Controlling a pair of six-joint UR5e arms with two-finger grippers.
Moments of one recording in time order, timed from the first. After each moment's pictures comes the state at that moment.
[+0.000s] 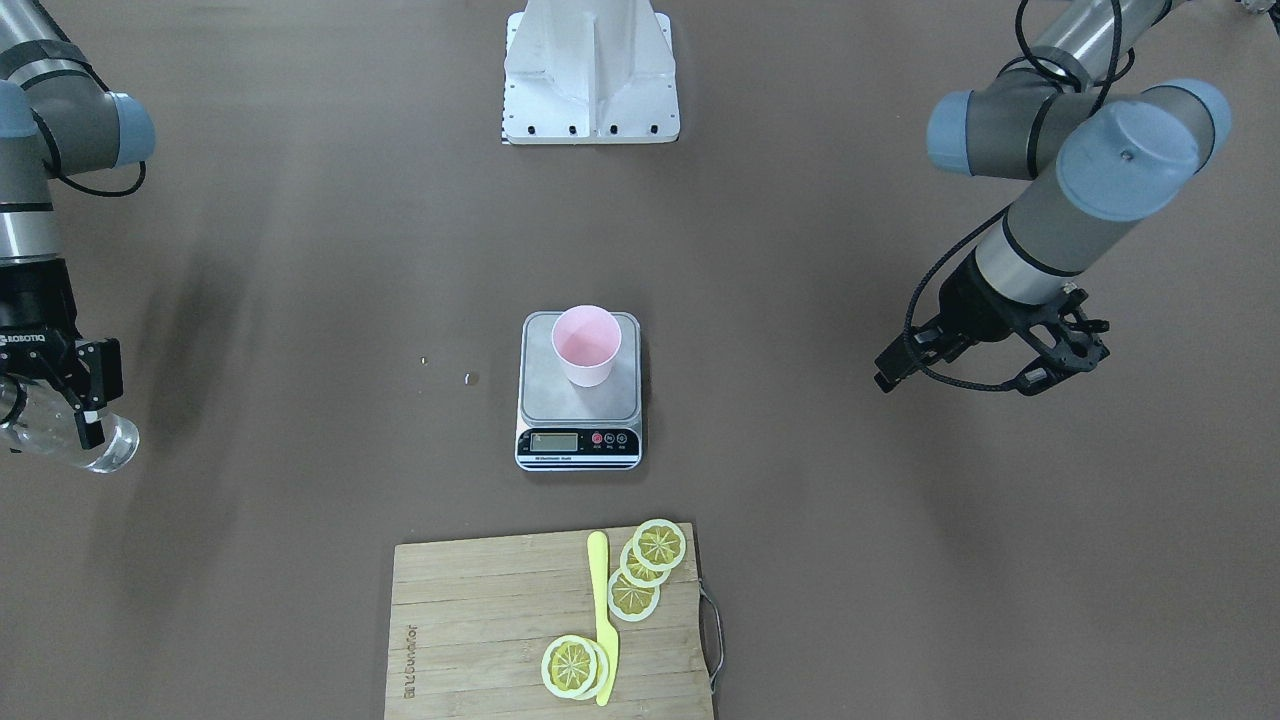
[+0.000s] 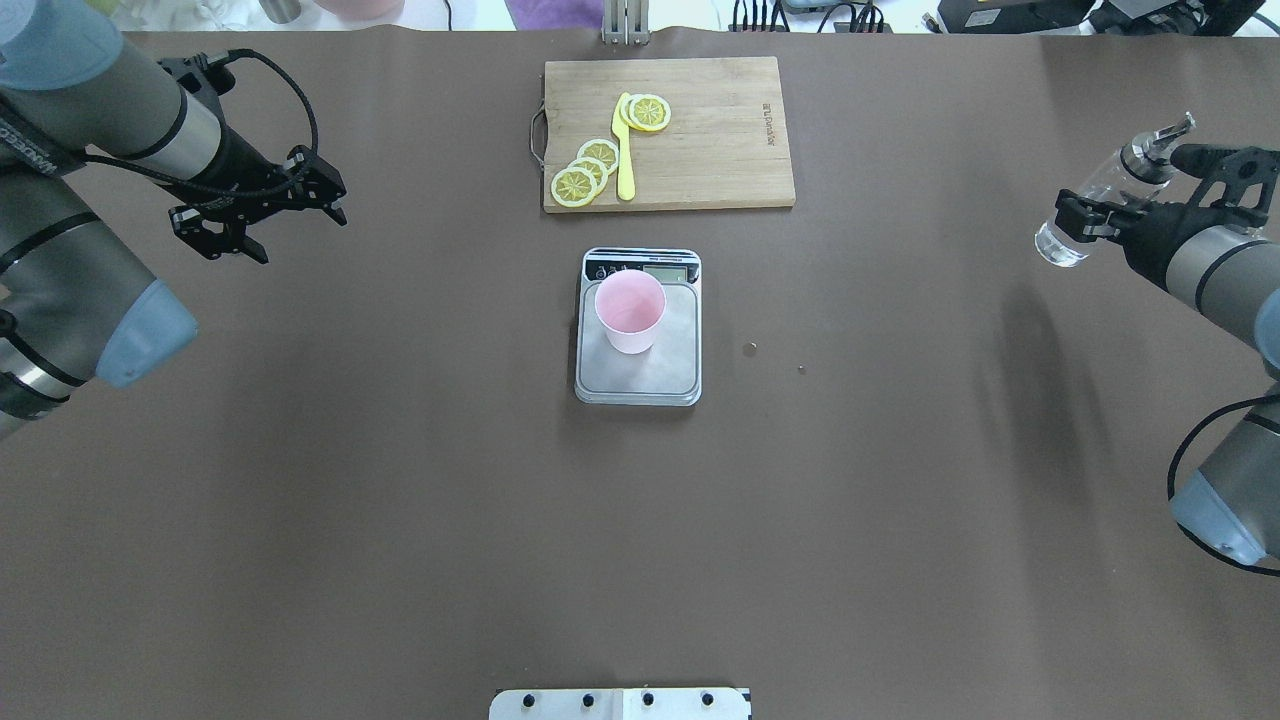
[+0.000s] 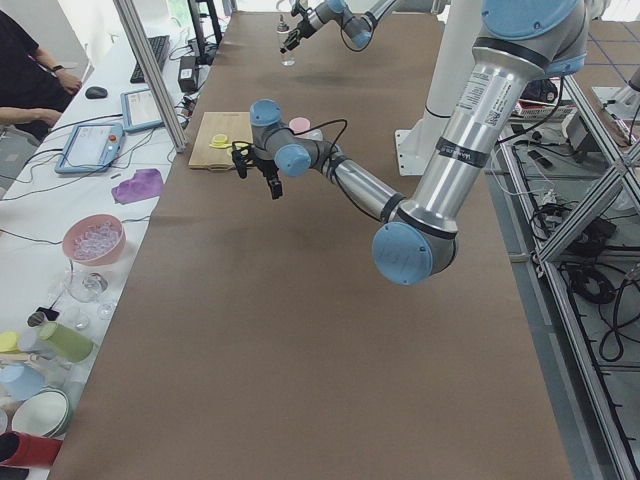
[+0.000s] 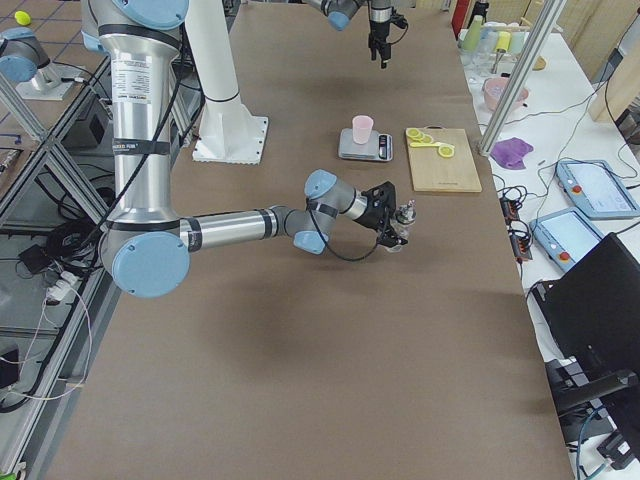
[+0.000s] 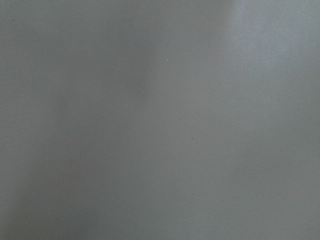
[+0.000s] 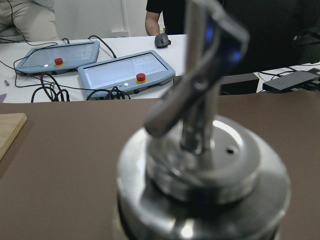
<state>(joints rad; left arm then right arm) -0.94 -1.99 -1.68 -1.80 -2.19 -1.35 0.84 -1.59 1.63 -0.51 1.37 1.03</state>
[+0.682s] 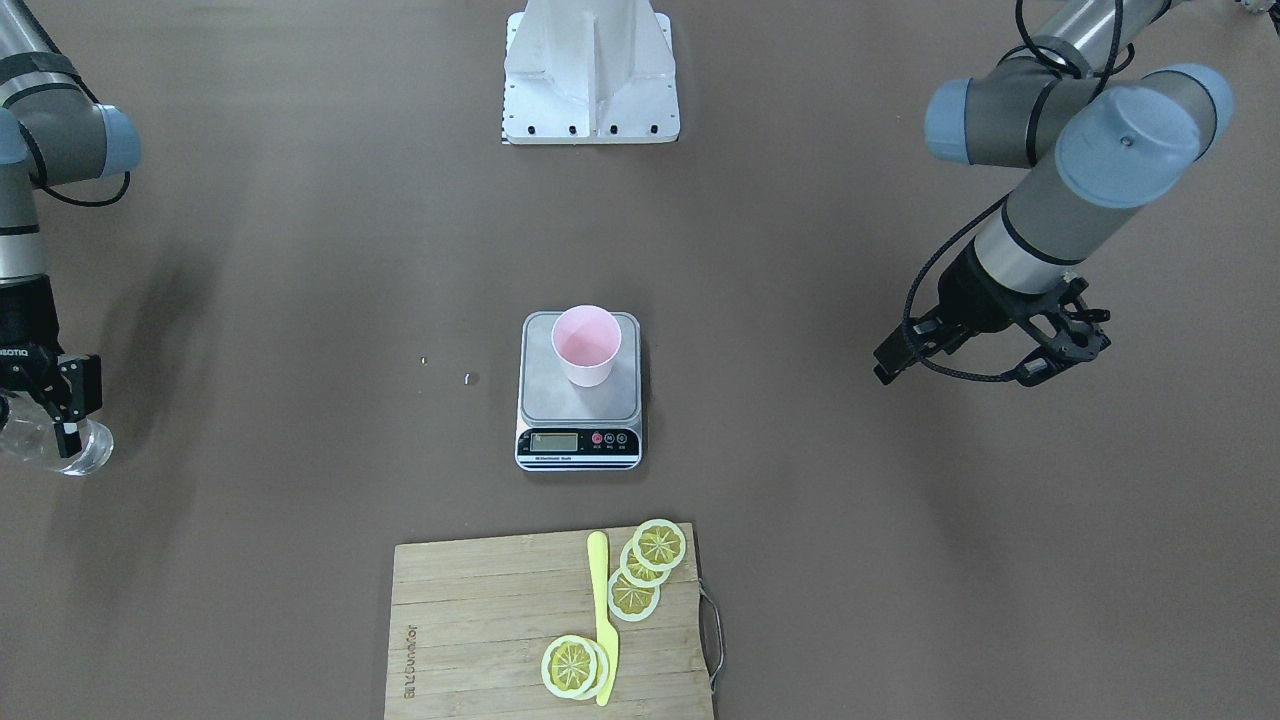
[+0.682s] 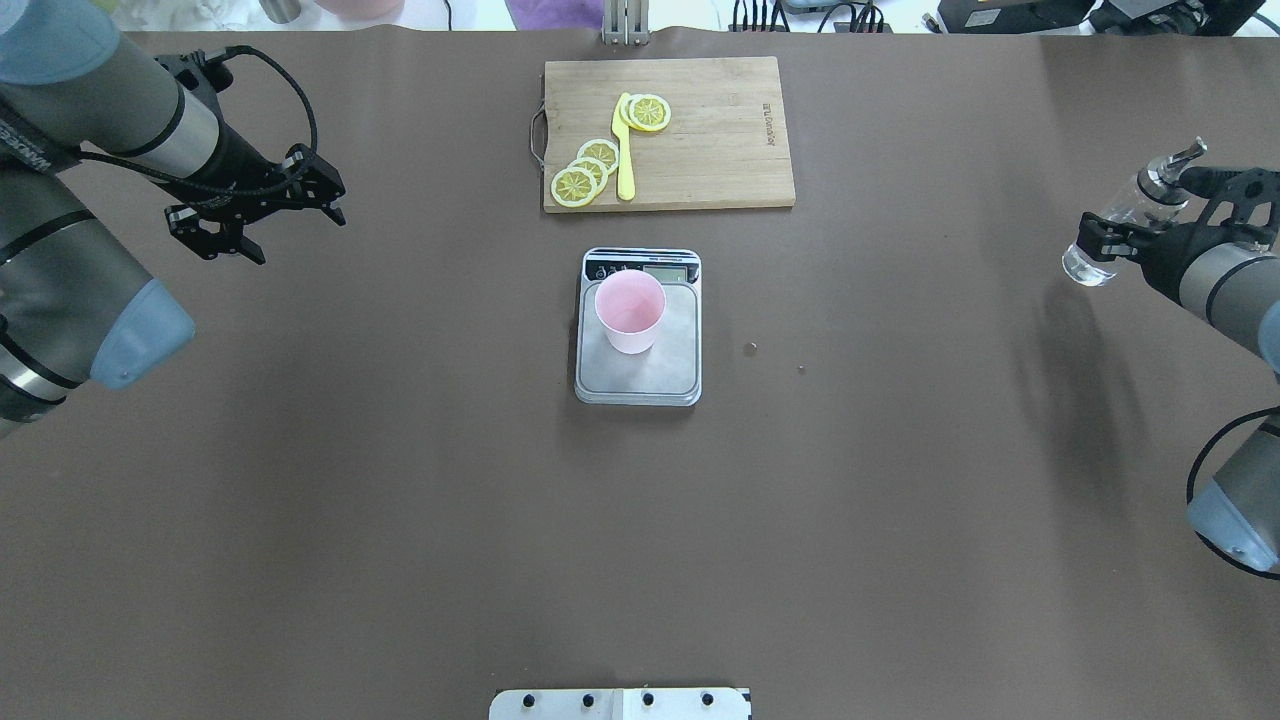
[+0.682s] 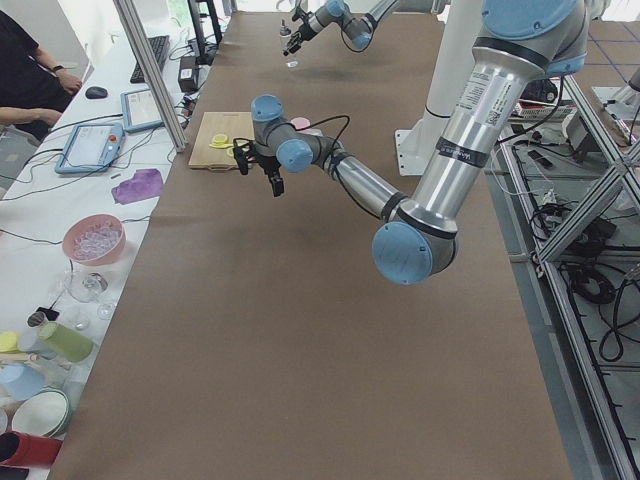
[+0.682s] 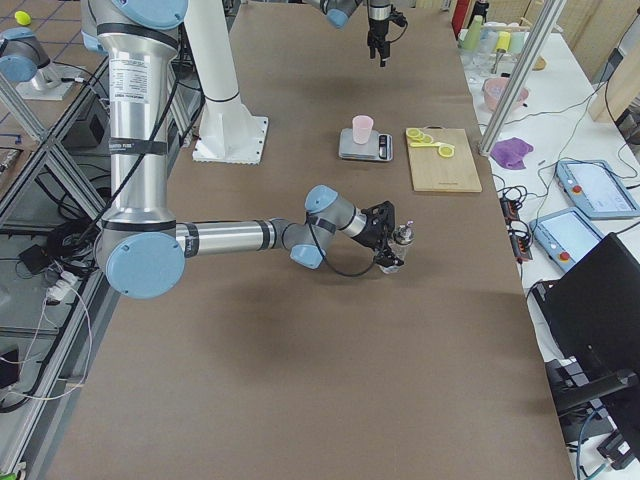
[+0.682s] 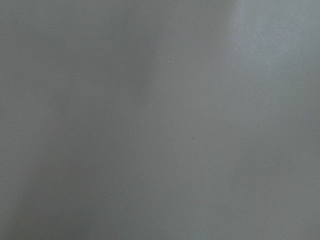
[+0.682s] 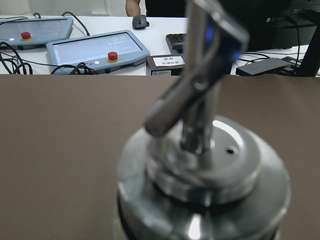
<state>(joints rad) -0.94 -1.99 -1.71 -1.75 -2.19 -1.35 0.85 -1.61 1.57 -0.51 1.37 1.00</state>
